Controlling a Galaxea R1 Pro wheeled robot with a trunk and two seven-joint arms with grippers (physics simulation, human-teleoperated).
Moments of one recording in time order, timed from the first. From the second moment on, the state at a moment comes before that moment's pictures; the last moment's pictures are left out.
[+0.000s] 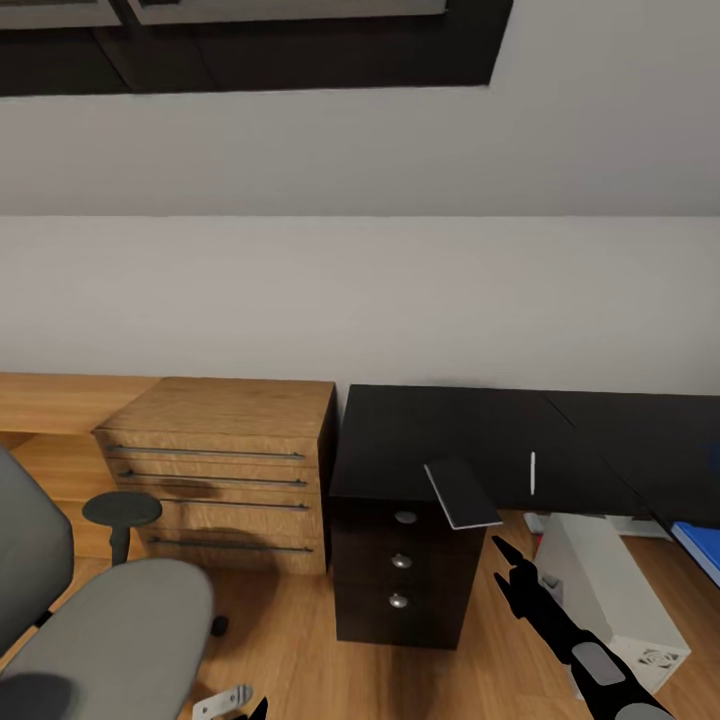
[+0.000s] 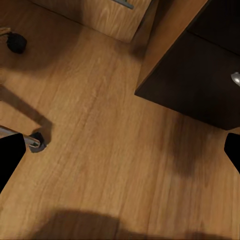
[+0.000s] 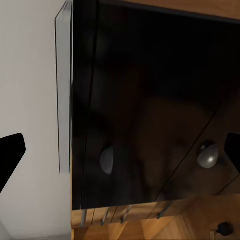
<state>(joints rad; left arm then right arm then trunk) -0.03 -0.02 -0.02 -0.83 0.34 0.00 -0.03 -0.54 -0.11 -0.64 -0.31 -0.67 0.39 0.75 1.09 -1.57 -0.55</state>
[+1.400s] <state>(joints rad) -0.03 -0.02 -0.02 -0.82 0.34 0.00 -0.03 -0.54 -0.11 -0.59 -0.31 -0.67 0.39 0.76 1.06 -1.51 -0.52</state>
